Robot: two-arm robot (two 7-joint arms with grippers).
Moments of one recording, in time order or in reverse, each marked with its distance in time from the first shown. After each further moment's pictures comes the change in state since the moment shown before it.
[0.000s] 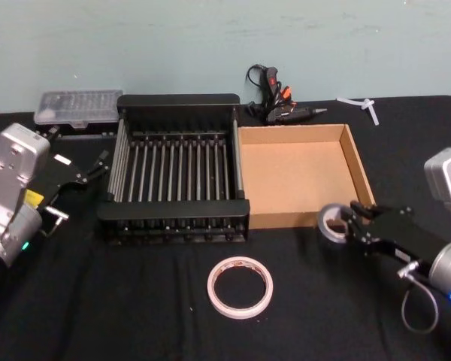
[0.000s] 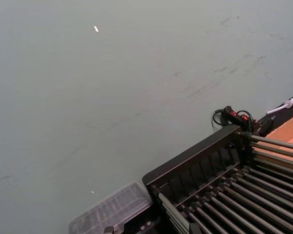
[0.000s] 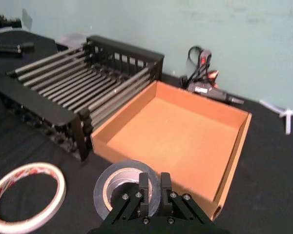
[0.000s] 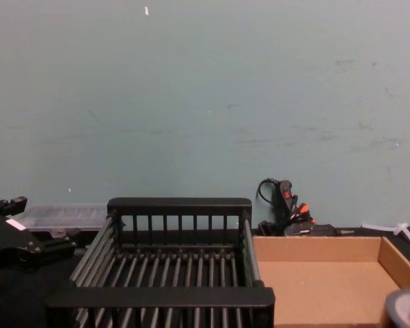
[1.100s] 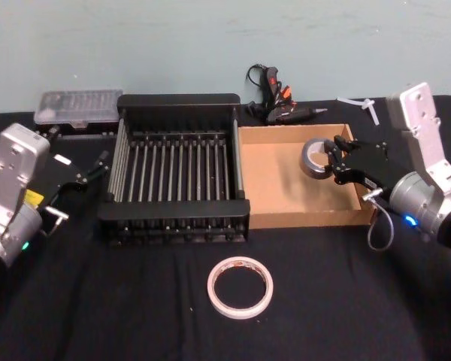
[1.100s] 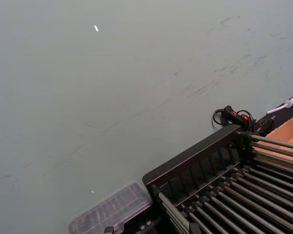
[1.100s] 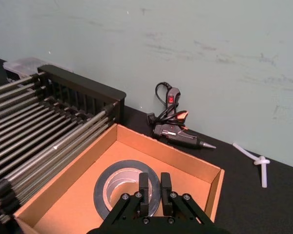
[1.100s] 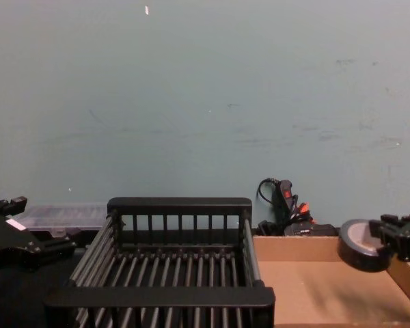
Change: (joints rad) left arm 0.000 0.000 0.000 0.000 0.000 0.000 0.000; right arm 0.356 -0.133 -0.096 0.318 -0.097 -0.044 -0.042
